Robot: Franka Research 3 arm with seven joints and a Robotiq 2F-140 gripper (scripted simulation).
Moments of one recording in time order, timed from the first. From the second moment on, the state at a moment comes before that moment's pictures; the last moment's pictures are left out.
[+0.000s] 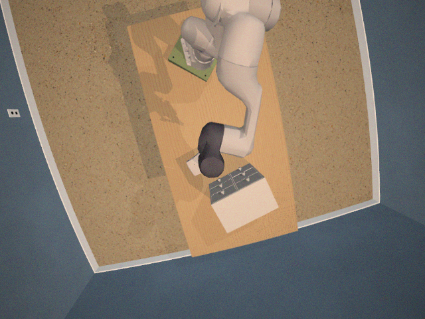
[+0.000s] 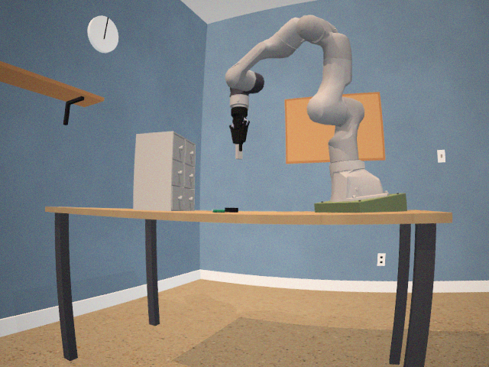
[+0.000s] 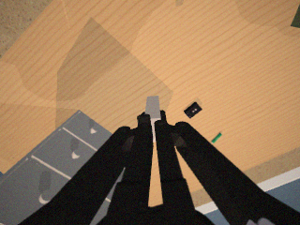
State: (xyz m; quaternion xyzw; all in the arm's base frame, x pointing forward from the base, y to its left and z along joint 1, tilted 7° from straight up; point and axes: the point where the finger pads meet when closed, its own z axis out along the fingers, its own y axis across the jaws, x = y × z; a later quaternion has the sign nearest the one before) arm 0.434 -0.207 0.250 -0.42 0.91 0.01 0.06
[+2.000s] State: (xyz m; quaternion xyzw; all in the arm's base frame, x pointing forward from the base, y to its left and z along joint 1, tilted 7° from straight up) arm 0.435 -0.222 0.248 -0.21 0.98 0.02 0.06
